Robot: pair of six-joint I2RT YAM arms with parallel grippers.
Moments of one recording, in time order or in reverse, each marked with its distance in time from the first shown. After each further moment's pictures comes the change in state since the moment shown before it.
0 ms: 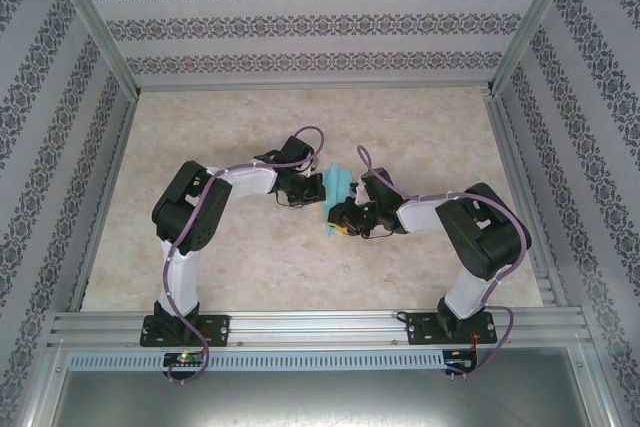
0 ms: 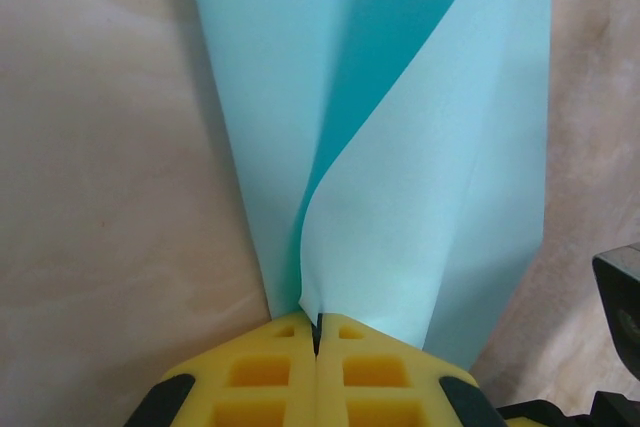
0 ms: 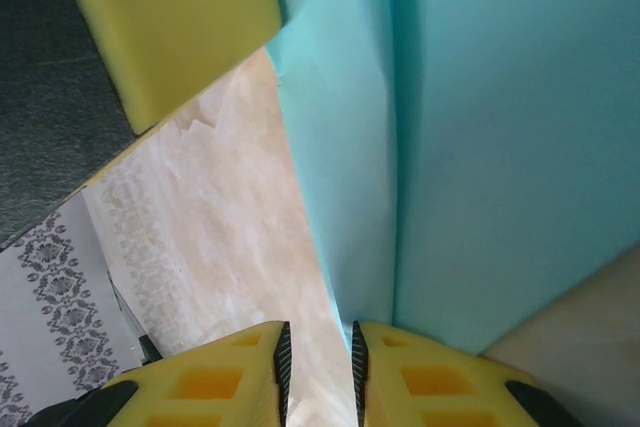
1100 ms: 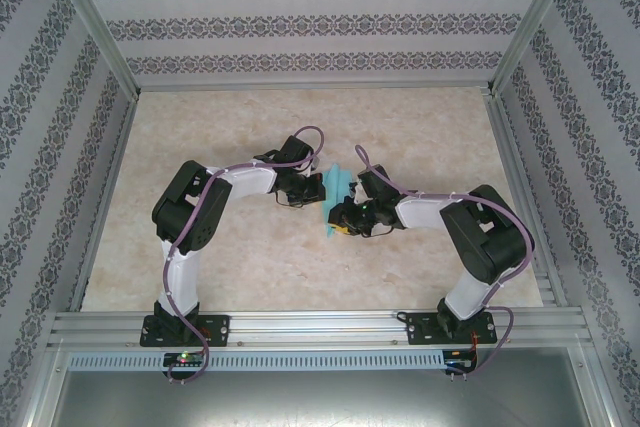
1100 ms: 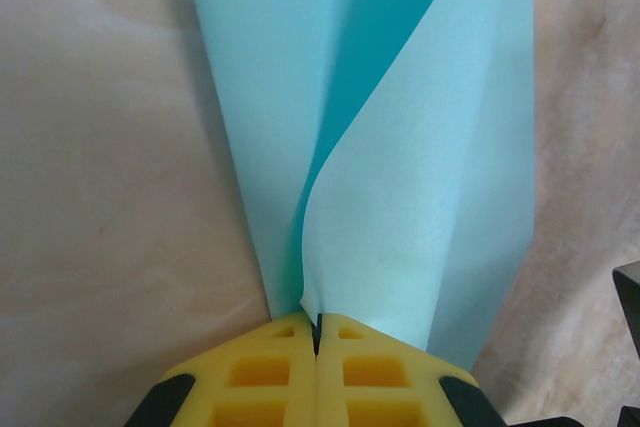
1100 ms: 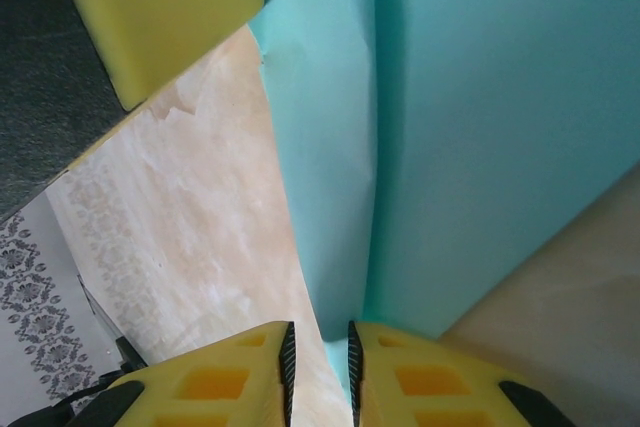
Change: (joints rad) left arm 0.005 0.002 0.000 0.003 0.009 0.011; right arm 0.014 -0.026 0.057 -0.175 0.044 -0.034
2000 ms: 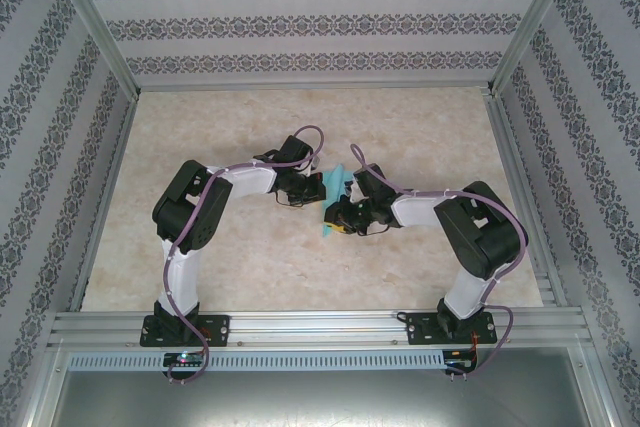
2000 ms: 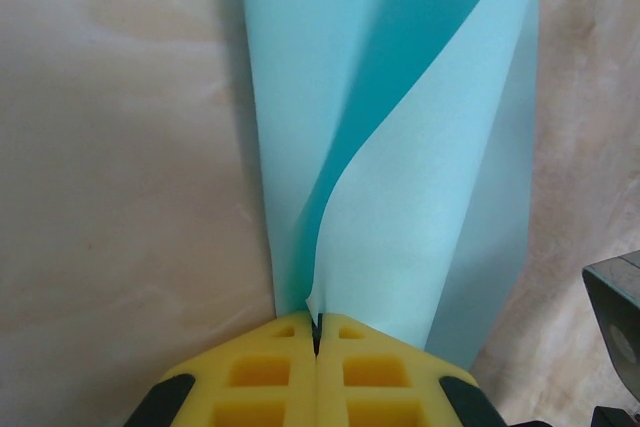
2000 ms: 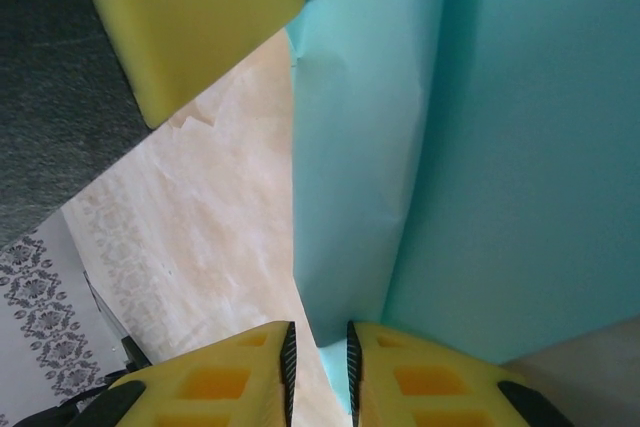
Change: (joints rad) left arm 0.002 0.007 0.000 0.016 0.017 0.000; right arm 0.013 0.038 0.027 0.035 -0.009 0.011
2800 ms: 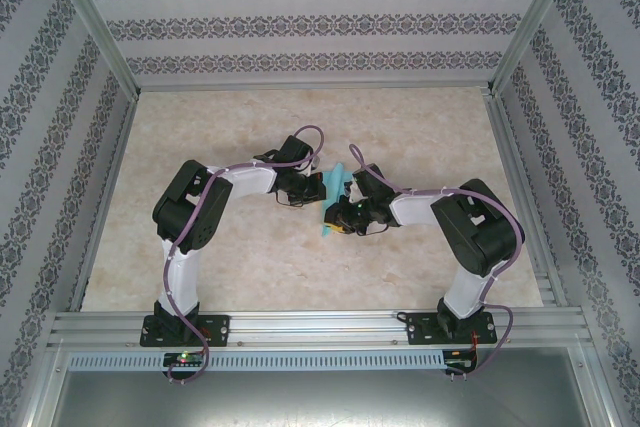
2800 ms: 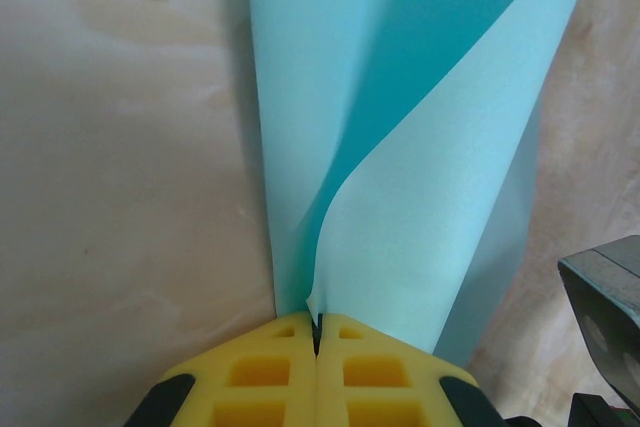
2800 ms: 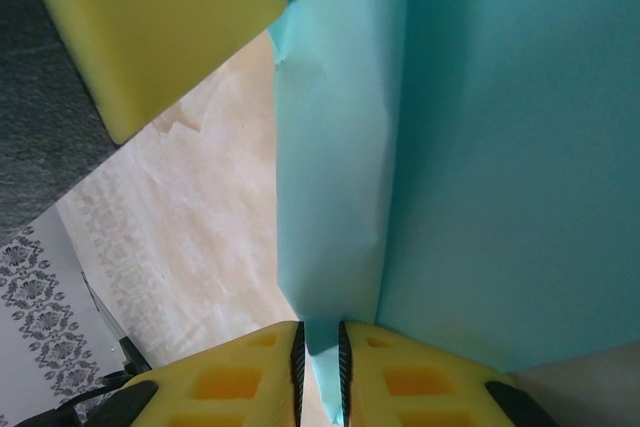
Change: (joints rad) left arm 0.000 0.002 0.000 0.006 0.003 0.001; right arm 0.000 0.026 0.011 0.003 -0.007 0.000
